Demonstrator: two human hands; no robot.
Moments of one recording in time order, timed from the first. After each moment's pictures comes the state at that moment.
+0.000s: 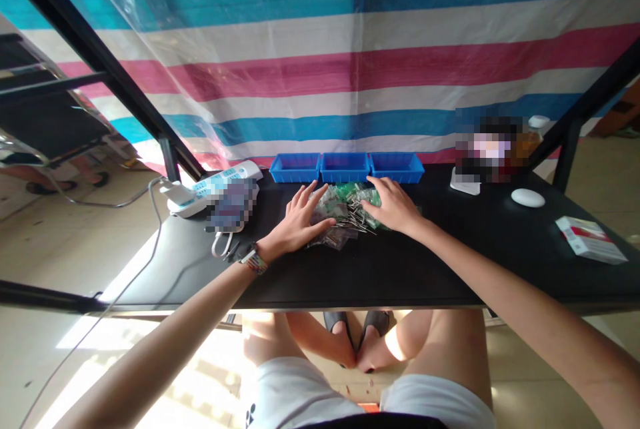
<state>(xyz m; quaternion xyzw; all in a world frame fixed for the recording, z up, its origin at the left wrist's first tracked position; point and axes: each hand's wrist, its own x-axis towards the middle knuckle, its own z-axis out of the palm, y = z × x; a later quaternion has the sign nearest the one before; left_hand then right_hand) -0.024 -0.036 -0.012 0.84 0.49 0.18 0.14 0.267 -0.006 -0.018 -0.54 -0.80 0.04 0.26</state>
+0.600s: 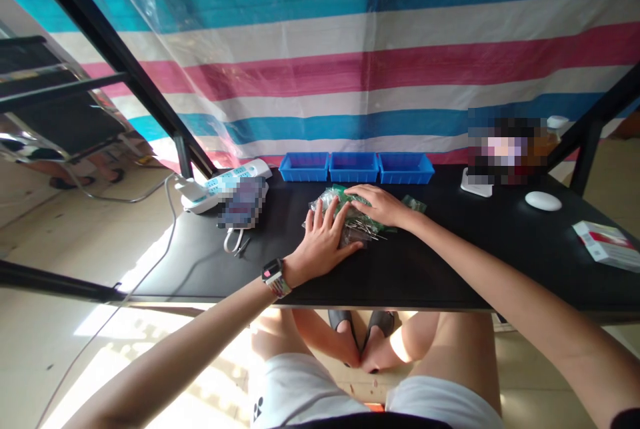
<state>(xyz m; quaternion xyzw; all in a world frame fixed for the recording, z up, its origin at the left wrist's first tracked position) 0.021 -0.086 -0.025 0.84 0.52 0.13 0.05 0.239 0.026 -0.034 -0.30 -0.89 0.15 0.29</state>
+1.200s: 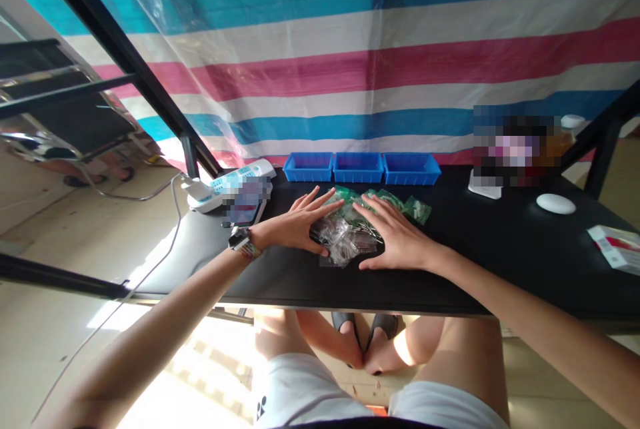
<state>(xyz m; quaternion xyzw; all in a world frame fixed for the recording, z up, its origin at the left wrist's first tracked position) -0.057 -0.033 0.010 0.91 0.38 0.05 0.16 0.254 -0.061 -0.023 -0.36 -0.90 0.10 0.21</state>
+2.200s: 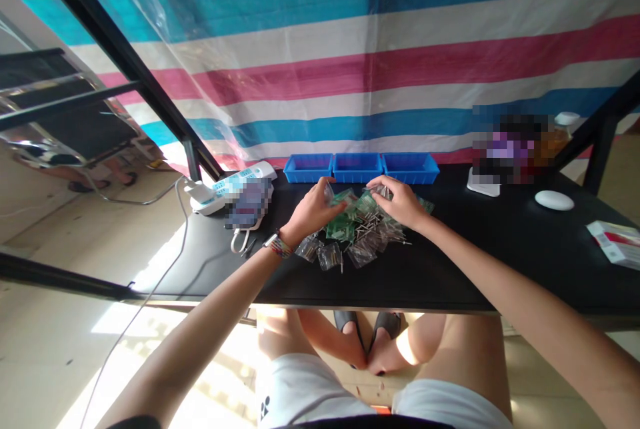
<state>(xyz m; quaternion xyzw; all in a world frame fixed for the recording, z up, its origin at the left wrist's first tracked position) -0.005 -0.018 0.001 0.77 0.55 0.28 0.16 0.252 0.003 -0.013 -0.42 -0.78 0.20 0.41</state>
